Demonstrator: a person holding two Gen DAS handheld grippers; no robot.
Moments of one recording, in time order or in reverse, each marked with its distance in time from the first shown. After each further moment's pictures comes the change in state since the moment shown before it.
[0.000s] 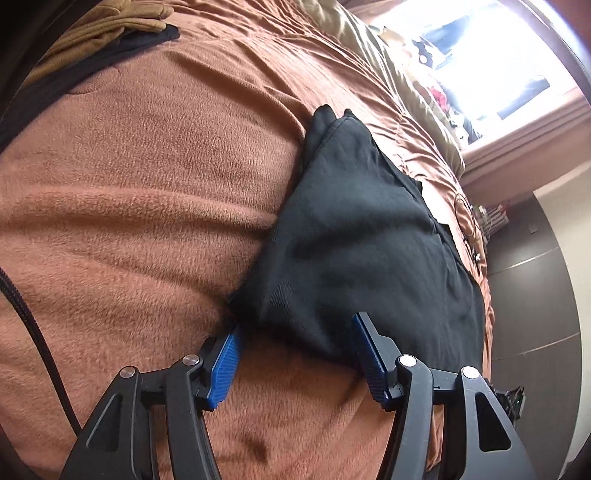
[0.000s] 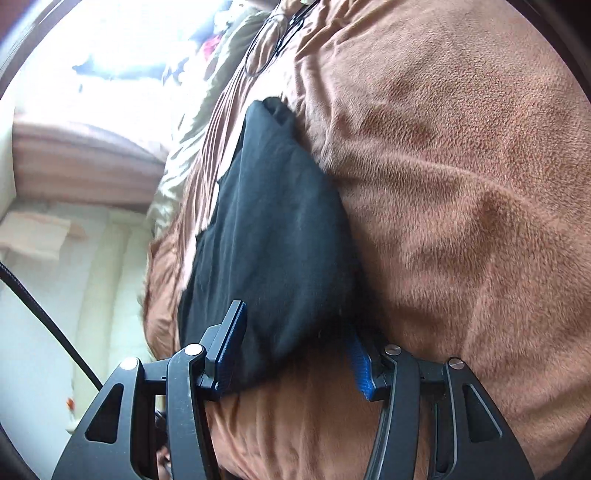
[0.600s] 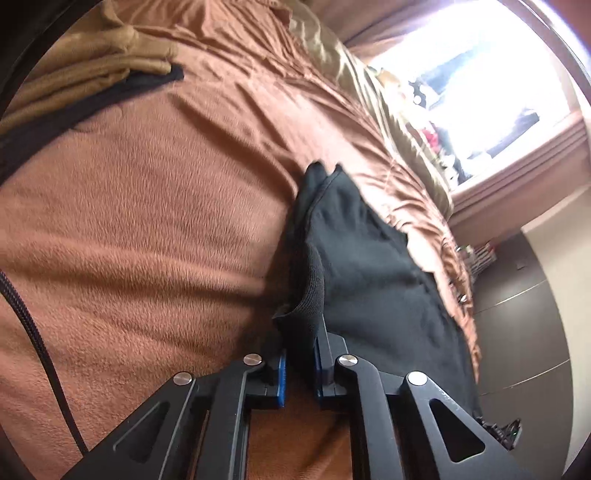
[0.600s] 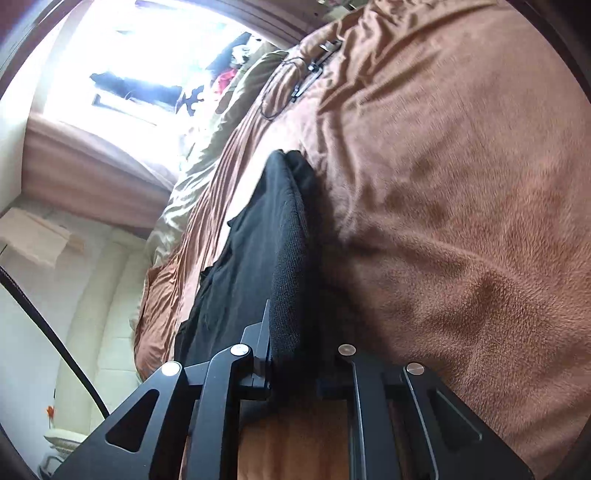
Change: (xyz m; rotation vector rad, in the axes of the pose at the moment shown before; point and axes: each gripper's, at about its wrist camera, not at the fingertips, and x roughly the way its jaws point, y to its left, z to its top) left arm -0.025 0.002 0.019 -0.039 -0.163 -0.064; right arm -0.019 0.030 -0.024 -0.123 -0.147 -0.025
